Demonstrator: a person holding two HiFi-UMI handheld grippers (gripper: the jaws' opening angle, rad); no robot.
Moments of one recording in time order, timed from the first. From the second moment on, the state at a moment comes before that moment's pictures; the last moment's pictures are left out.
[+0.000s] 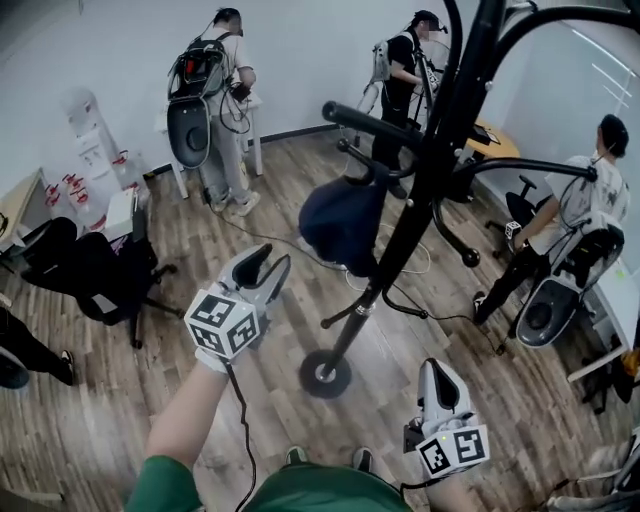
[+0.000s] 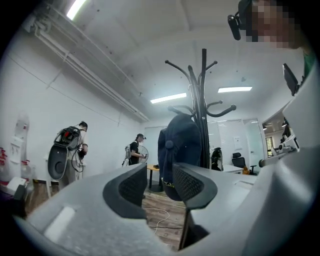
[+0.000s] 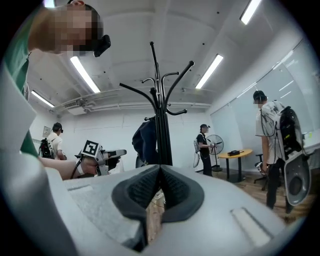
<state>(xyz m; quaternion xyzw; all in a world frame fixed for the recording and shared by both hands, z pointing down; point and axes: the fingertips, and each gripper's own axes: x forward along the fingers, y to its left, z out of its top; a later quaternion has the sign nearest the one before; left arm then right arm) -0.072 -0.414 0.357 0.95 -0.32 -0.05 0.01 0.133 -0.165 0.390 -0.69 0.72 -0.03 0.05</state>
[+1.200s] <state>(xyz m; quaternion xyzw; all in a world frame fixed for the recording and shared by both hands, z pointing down) -0.086 -0.262 0.357 0.85 -0.53 -0.07 0.02 0.156 -0.223 0.330 -0.55 0.83 0.05 0.08</state>
